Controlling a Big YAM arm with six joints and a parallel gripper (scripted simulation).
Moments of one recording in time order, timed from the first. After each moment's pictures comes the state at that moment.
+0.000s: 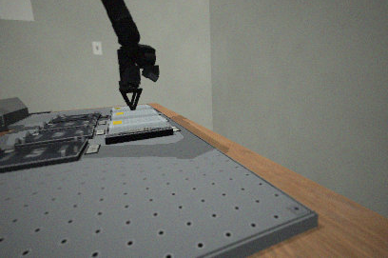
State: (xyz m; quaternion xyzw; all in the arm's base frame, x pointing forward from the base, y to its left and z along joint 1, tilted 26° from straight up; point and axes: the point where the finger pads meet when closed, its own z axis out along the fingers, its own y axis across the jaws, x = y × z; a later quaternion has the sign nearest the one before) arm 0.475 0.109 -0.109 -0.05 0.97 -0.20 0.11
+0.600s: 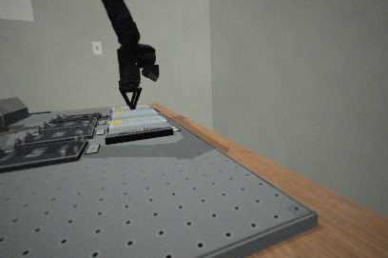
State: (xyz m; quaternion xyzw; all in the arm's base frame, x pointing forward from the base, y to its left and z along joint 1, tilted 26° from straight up) arm 0.474 0.110 -0.108 -0.05 0.97 -0.20 0.11
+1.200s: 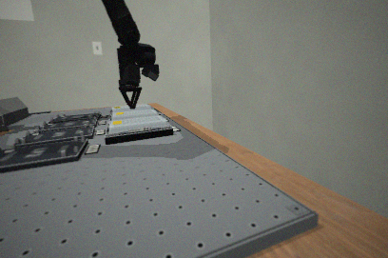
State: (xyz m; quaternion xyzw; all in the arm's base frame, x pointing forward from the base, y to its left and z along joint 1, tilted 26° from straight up) arm 0.473 0.111 -0.106 -0.05 0.97 -0.20 0.10
